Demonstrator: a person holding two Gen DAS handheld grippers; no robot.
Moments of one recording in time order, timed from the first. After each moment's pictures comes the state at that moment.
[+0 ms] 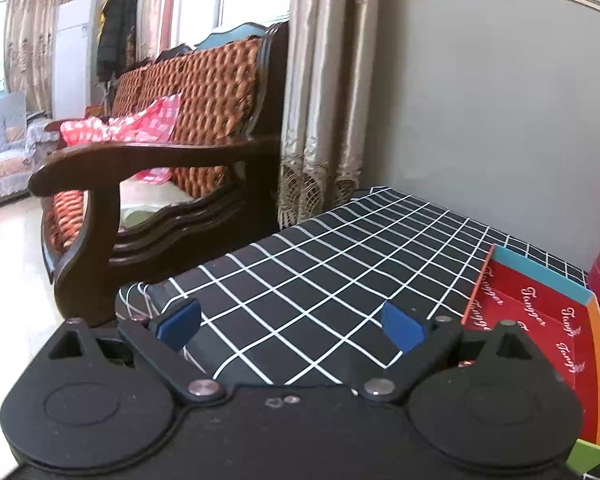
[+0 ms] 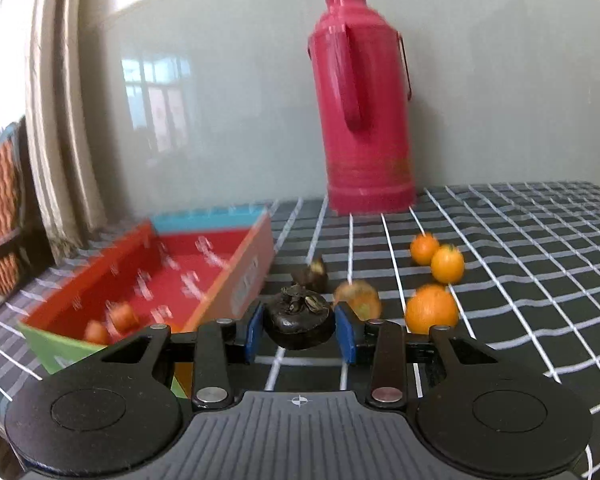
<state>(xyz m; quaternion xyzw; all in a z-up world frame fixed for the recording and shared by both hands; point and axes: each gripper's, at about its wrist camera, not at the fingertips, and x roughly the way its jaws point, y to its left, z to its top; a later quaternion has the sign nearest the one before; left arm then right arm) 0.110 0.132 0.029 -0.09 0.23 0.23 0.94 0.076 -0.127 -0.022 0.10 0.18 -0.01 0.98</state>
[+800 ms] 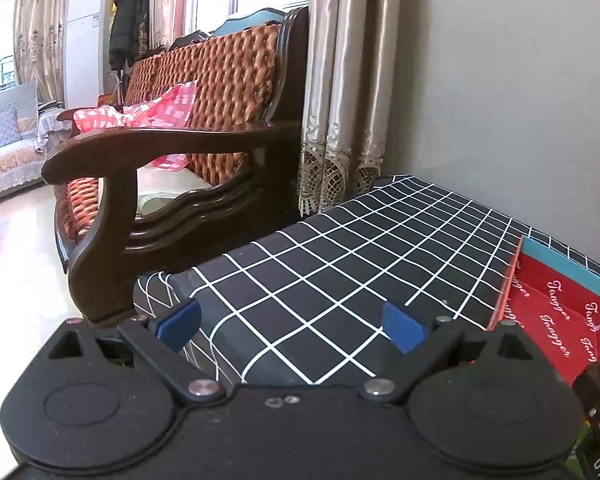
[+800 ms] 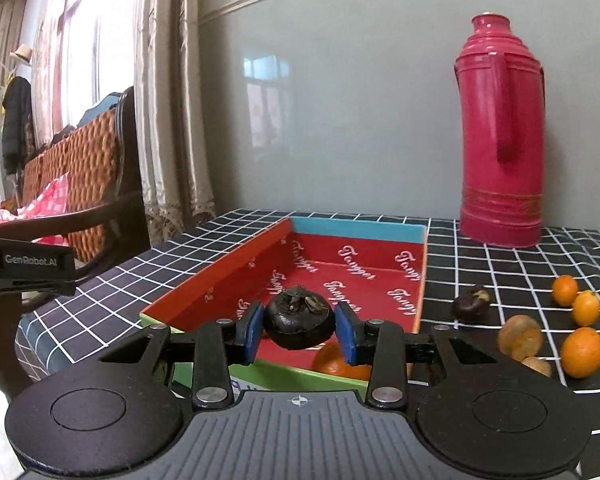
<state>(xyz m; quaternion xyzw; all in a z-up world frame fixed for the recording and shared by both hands) 0.108 0.150 0.023 -0.09 0.25 0.25 0.93 0.097 -0.043 -0.018 0.05 0.17 0.13 0.98</state>
